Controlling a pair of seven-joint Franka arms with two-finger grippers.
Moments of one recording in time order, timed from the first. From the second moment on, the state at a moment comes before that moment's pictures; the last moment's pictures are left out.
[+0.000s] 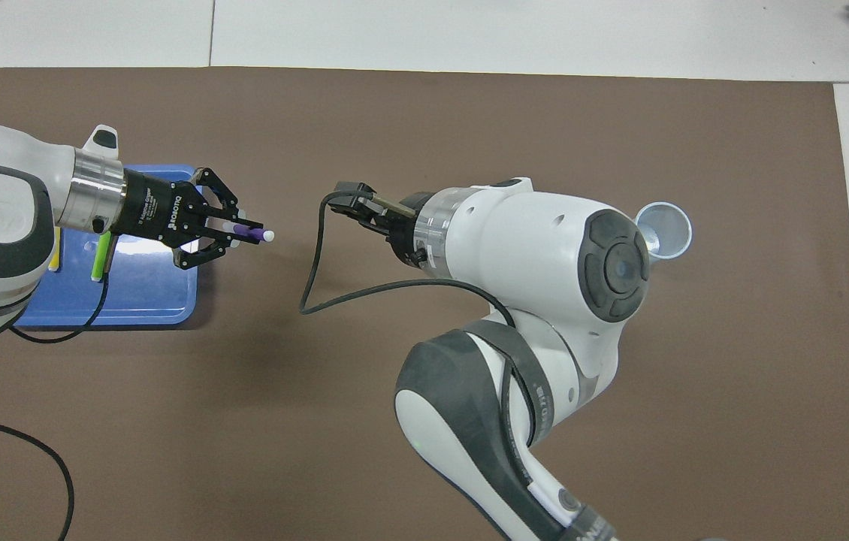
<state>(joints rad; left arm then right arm) 0.04 0.26 -0.14 -1.80 -0.82 1.88 -0.98 0.54 0.24 0.06 -1.70 0.45 2.50 0.74</state>
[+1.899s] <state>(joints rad) -0.12 0.26 -0.18 -1.82 -1.06 2.07 -1.19 0.54 0.30 0.05 -1.71 0.44 2.59 0.48</state>
